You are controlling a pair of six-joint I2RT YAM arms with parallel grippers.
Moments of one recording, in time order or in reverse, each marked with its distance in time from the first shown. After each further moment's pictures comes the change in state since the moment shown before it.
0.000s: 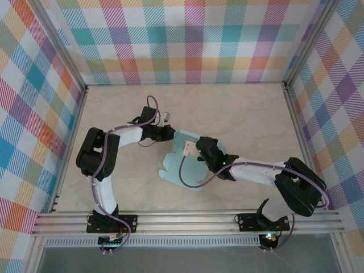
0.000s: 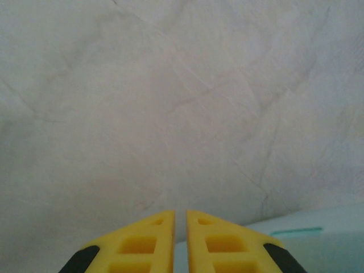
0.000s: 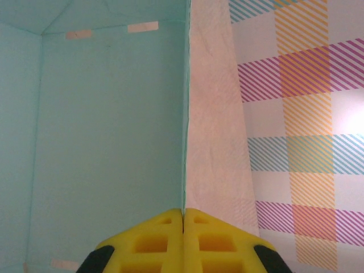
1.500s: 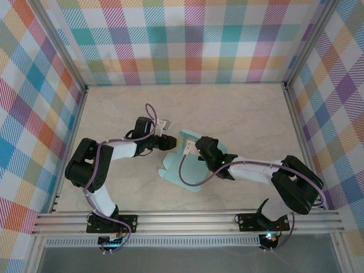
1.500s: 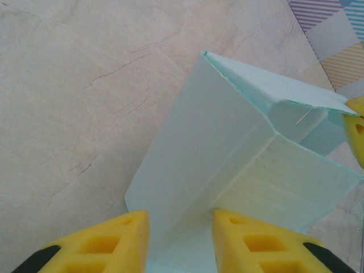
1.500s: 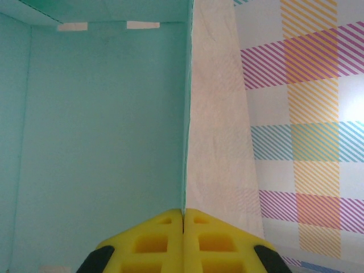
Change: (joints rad) left arm -0.021 -0.173 -0.306 0.344 0.109 0.146; right arm -0.003 0.026 0.002 0.001 0.028 0.020
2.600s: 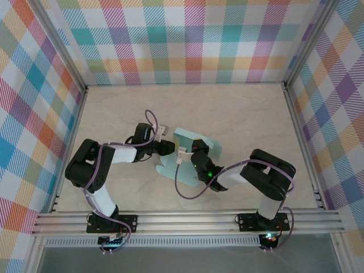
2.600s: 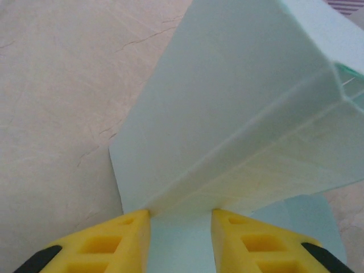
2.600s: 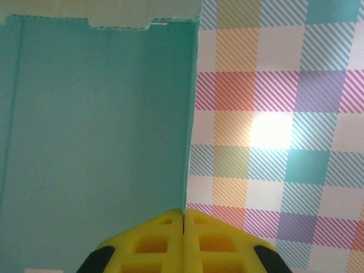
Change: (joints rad) left arm -0.013 -0.003 -0.097 0.081 -0.095 0.007; right arm 0.124 0.260 -0.121 0.693 0.243 -0.394
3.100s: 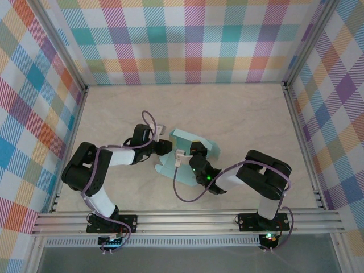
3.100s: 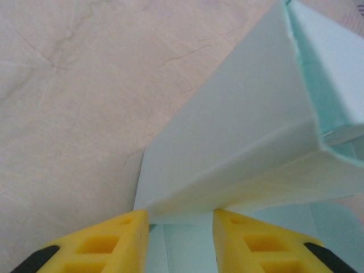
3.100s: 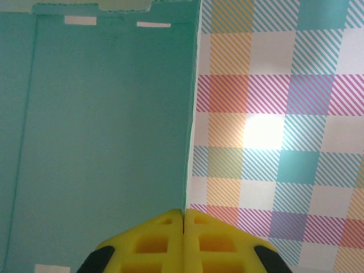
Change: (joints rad) left arm -0.001 -0.051 -0.035 0.019 -0.124 -0.008; right arm 0.039 0.032 -0.008 0.064 0.046 -0.020
